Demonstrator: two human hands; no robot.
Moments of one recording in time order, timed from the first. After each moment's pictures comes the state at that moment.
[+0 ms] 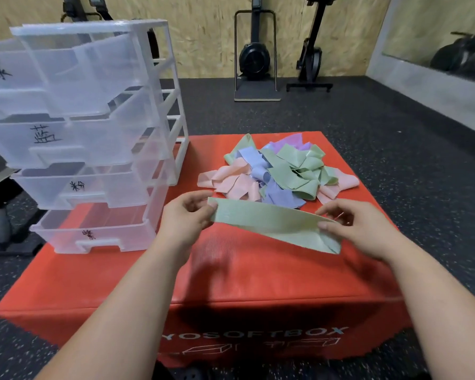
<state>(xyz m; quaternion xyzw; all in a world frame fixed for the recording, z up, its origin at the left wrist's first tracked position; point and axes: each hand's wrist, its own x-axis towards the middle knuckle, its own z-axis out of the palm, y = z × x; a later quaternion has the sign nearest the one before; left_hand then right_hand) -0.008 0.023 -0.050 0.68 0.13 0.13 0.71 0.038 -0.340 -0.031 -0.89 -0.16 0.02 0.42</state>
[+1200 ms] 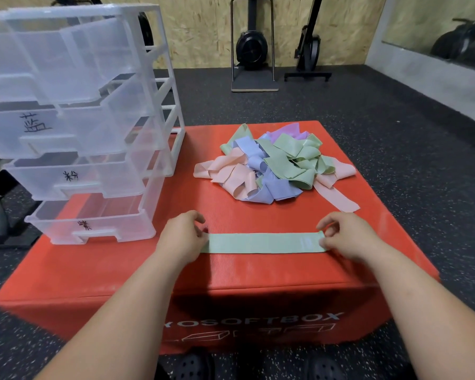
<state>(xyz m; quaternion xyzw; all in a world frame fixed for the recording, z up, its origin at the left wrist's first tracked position) -0.022 0.038 -0.092 0.95 0.14 0.04 0.26 0.033 -0.333 -0.076 -0.94 0.01 0.09 0.33</state>
